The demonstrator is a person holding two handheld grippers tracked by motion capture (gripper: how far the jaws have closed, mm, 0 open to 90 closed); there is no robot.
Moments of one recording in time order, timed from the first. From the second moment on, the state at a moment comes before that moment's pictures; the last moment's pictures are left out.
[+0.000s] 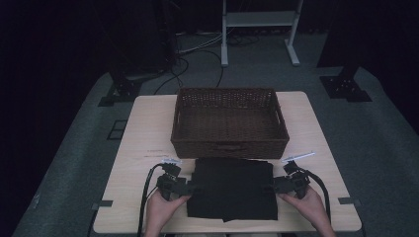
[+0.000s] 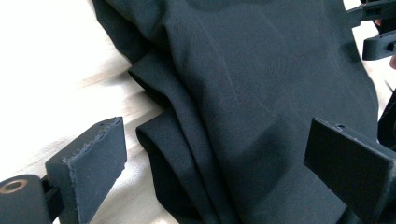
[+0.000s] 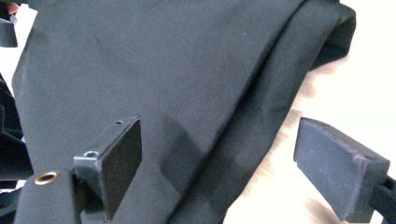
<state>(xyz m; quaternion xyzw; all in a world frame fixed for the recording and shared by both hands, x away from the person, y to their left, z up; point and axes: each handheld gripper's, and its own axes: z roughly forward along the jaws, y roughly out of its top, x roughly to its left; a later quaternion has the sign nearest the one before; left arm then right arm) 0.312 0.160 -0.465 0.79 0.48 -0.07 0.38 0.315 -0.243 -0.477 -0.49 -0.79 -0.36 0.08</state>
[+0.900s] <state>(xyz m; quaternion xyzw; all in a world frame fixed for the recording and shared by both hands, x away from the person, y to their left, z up) 0.321 0.119 -0.477 0.81 0.45 -0.10 0.36 0.326 -0.208 -0.480 -0.47 -0.81 -0.35 0.10</state>
